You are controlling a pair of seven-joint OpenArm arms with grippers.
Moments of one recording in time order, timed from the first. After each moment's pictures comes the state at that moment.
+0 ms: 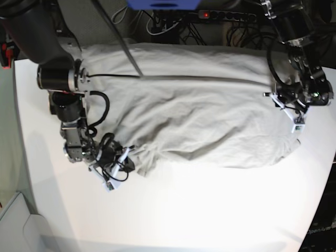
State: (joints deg) left arm -1.9 -12.8 -26.4 86.3 -12.2 -24.4 73.2; right arm 38.2 5.6 4.6 23.3 -10.1 39.7 -5.9
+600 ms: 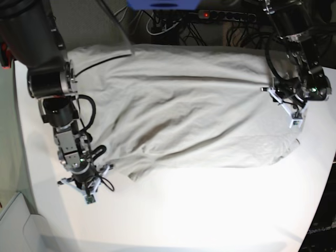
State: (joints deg) left arm 0.2 -12.6 -26.4 86.4 -12.7 -24.5 72.6; right arm 40.3 10.1 -8.7 23.6 -9.3 4.3 0.4
